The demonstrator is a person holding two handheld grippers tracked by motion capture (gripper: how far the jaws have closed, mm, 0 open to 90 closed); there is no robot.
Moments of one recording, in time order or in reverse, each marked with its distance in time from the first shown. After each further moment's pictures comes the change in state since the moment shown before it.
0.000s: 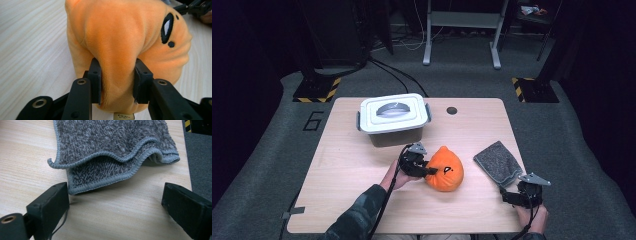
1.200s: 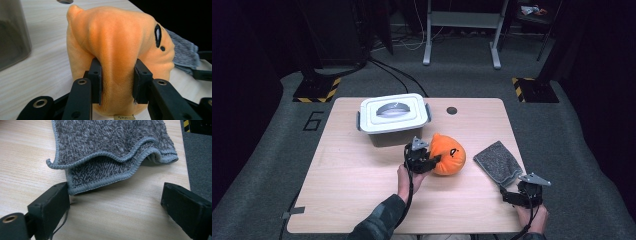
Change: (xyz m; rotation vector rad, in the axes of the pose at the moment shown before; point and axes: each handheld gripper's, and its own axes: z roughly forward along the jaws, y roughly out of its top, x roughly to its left) left arm -0.030 0.017 0.008 -0.221 0.329 -0.312; right arm 0.000 0.000 0.000 -0.001 -0.005 0.004
